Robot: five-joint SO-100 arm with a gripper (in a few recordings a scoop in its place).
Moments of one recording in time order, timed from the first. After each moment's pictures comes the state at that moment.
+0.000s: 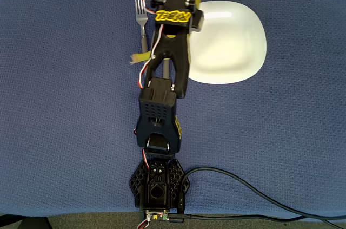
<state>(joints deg) 5.7 77.3 69.7 73.0 -81.4</state>
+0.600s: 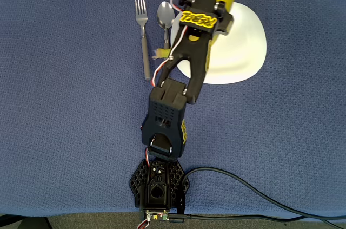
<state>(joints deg) 17.3 75.2 62.8 76.2 -83.2</state>
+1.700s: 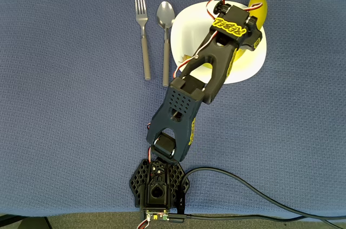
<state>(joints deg) 27.1 63.5 60.2 70.2 -85.2</state>
